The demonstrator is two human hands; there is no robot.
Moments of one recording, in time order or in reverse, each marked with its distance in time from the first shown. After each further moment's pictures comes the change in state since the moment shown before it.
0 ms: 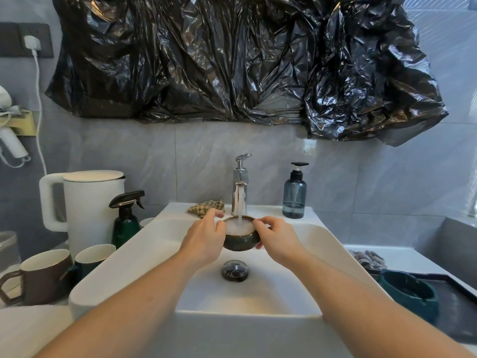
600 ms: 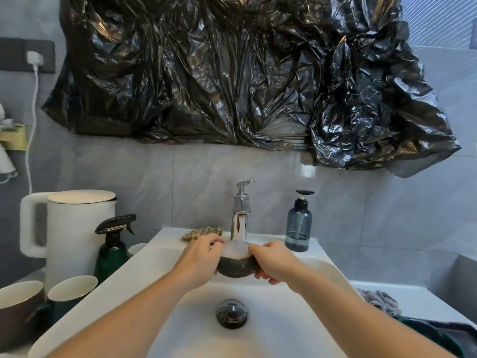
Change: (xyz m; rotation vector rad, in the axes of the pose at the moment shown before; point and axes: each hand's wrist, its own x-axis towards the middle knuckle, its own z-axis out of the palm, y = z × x) left_hand 0.047 -0.012 0.002 -0.162 -0.019 0.049; right_hand 0.040 -0.027 -0.003 -0.121 -0.215 0.208
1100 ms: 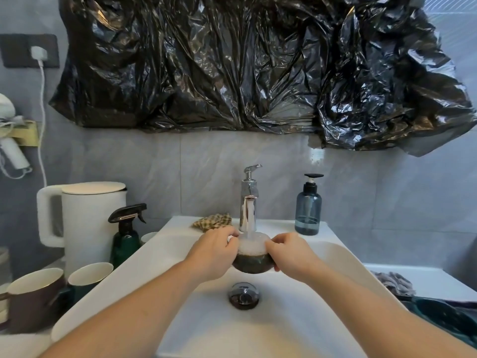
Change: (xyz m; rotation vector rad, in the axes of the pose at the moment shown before) left_hand -0.020 0.009 0.001 0.217 -0.116 0.064; right_hand -0.004 0.031 0.007 -0.068 0.164 -0.126
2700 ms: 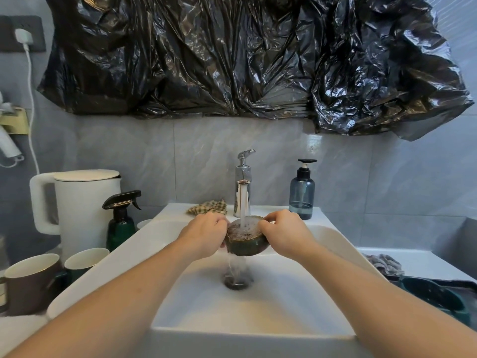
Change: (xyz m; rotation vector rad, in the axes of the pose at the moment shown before) left_hand 0.004 -0.001 -0.007 0.038 -0.059 -0.089; right_hand 0.001 -0.004 -0.006 -0.114 0.072 -0.069
